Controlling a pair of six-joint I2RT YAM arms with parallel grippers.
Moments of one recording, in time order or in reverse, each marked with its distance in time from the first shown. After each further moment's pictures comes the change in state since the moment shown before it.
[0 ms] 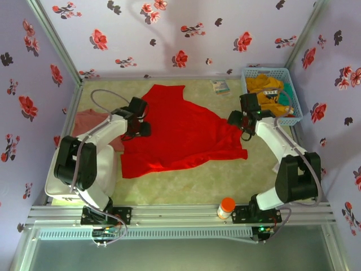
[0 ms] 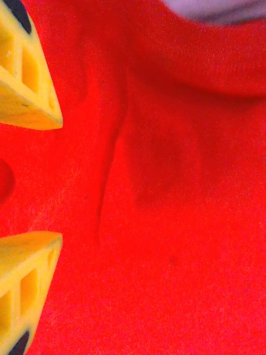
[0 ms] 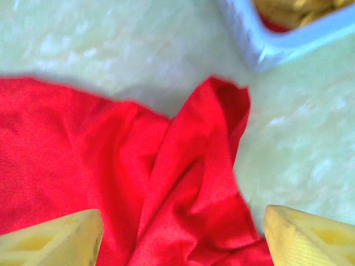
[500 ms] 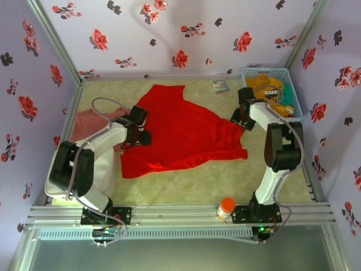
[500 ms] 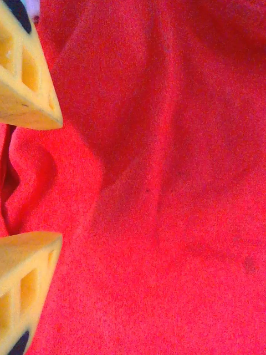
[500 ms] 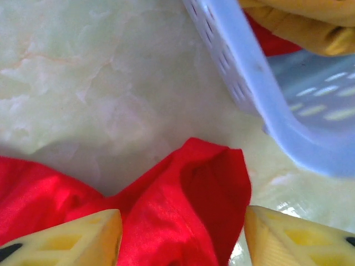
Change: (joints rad) left arm -0.028 -0.077 -0.129 0.018 0.034 -0.021; right arm -0.060 0.374 0.206 -0.032 -0.001 0.001
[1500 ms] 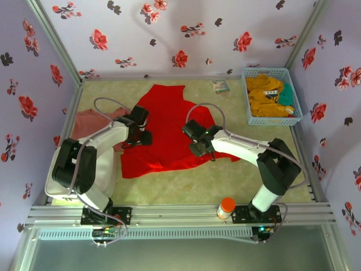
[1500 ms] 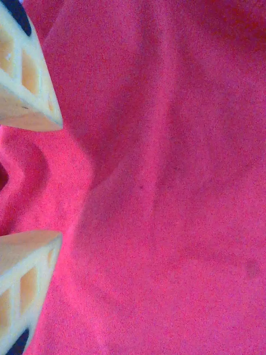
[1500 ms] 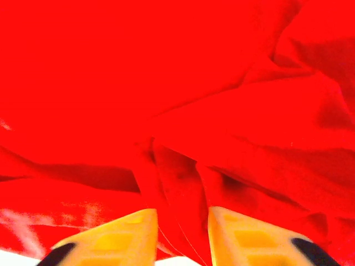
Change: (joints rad) left arm 0.000 0.045 0.013 0.008 0.006 0.004; right arm 0.709 -0.217 -0.212 -0.037 0.143 -0.307
